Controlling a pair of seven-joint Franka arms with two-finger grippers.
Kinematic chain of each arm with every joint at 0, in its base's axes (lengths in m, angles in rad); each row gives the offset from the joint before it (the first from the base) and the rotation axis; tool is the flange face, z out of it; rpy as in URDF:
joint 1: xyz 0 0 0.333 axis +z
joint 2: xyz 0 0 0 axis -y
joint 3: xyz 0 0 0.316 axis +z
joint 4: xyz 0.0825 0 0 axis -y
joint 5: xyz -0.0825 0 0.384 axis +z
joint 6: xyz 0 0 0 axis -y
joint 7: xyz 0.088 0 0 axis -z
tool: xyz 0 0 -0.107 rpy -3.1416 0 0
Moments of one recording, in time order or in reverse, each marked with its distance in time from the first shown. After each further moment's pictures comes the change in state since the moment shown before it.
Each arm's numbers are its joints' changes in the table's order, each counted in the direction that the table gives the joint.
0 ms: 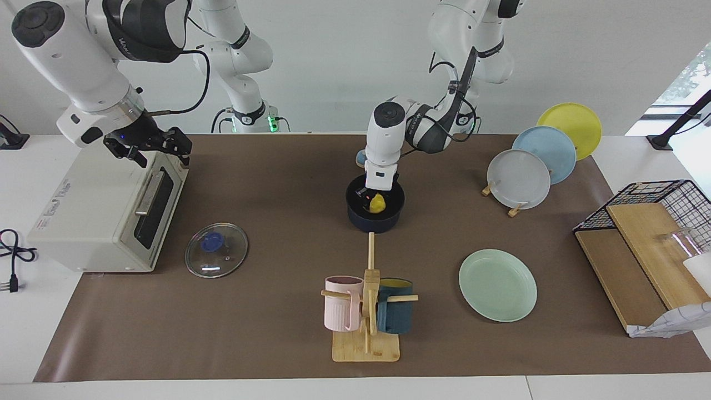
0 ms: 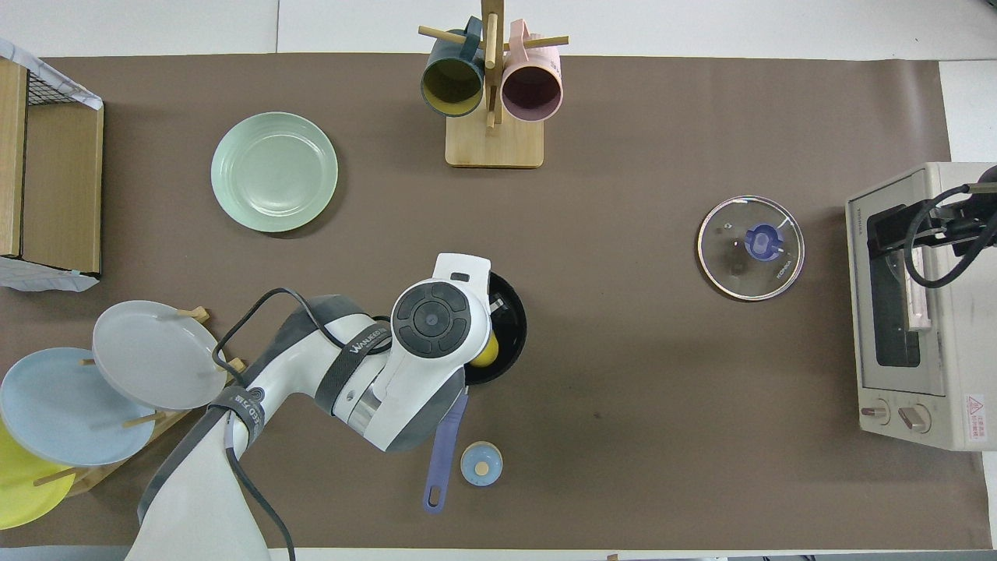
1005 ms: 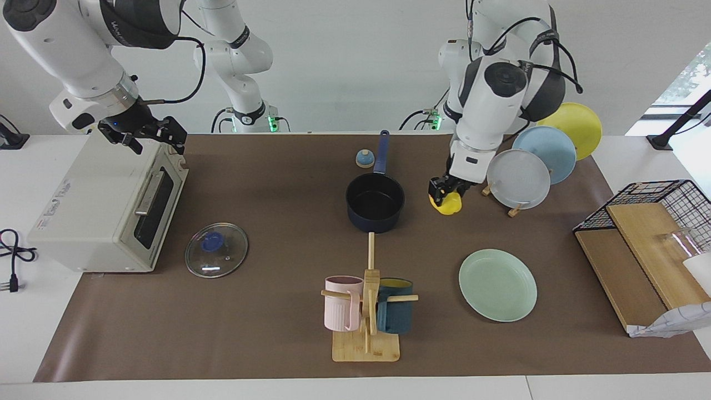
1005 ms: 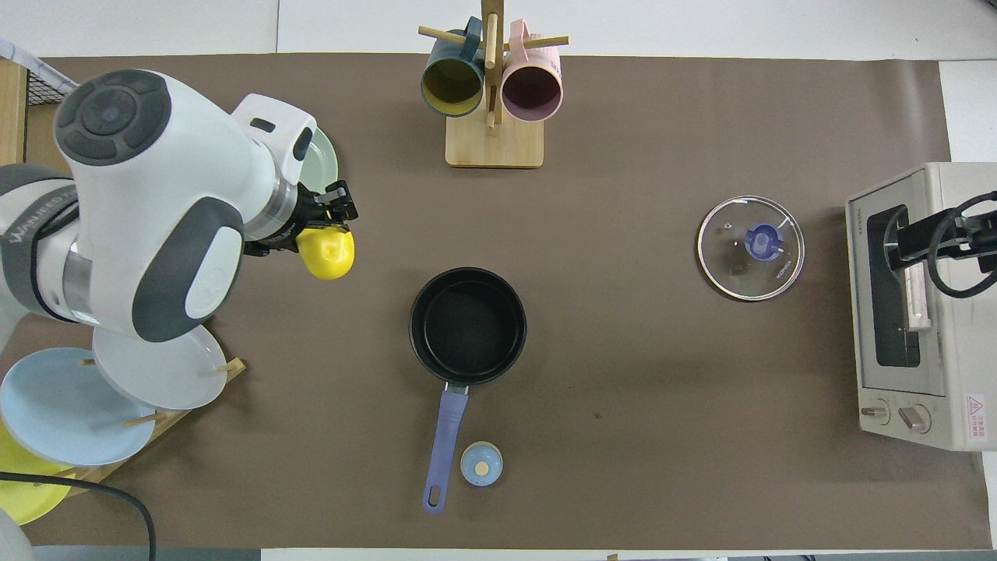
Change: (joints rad) left arm 0.354 0.071 0.030 0.347 0.000 -0.430 0.637; right arm -0.076 0.033 0.073 0.000 -0.027 -0.024 0.054
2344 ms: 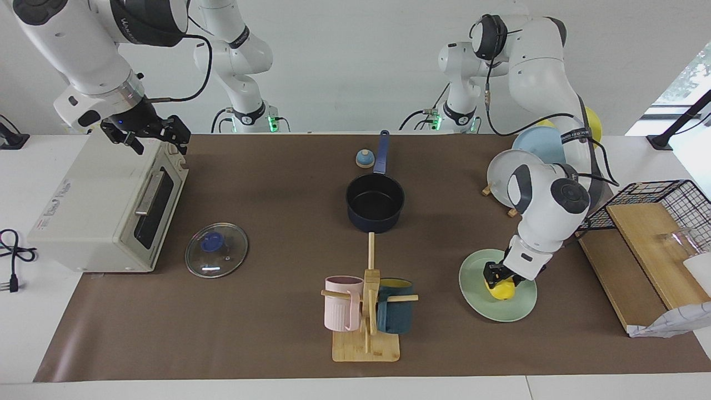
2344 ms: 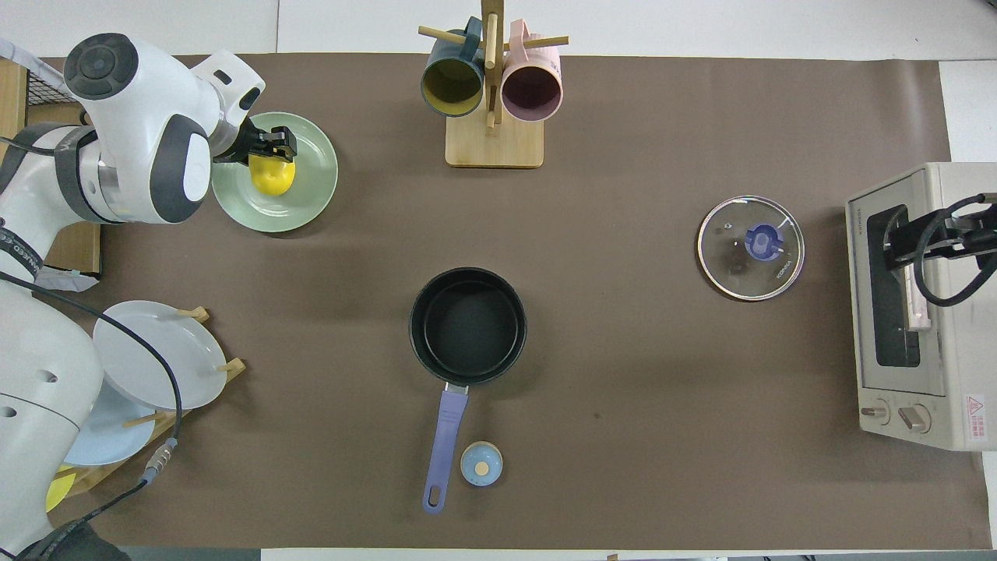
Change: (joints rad) left arm 0.199 -0.424 -0.002 0.221 0.024 0.301 0.484; right arm -0.030 0.006 0.067 0.012 -0.039 -0.026 0.000
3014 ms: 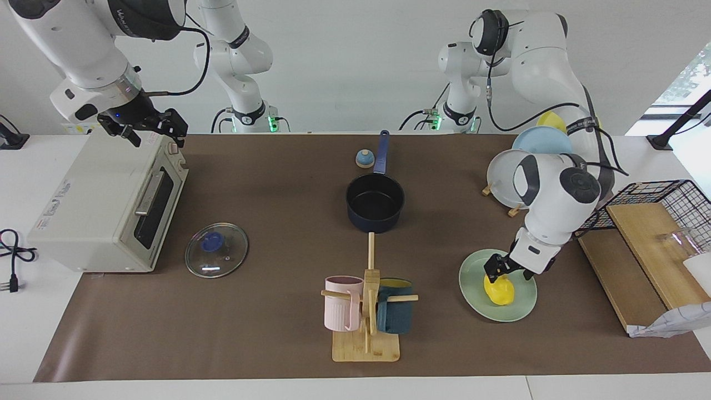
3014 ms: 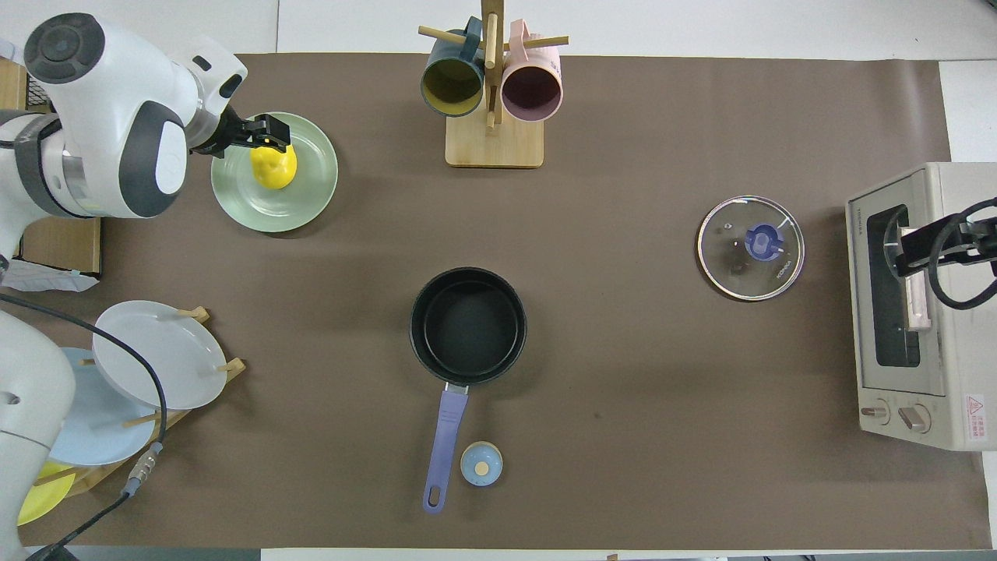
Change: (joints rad) left arm 0.011 0.087 0.000 0.031 0.001 -0.117 0.002; right arm -0.001 0.004 -0.011 0.017 0.002 -0.007 0.030
